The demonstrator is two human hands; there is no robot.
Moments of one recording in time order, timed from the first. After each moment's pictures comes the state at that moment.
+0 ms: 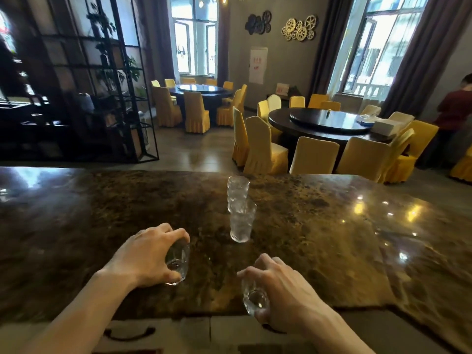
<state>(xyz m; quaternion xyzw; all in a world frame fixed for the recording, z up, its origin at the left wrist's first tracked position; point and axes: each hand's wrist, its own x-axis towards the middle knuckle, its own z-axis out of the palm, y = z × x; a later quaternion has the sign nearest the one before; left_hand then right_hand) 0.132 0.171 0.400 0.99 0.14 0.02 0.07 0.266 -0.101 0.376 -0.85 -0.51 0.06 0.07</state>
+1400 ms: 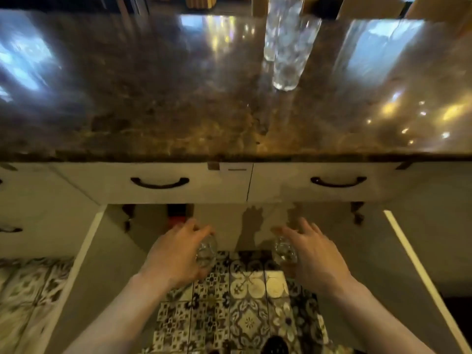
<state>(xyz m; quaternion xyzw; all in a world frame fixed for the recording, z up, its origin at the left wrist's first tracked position) -0.015 0.096 0.119 0.97 0.16 -0.11 0.14 0.137 -0.143 0.130 -0.91 -0.38 0.16 0.06</state>
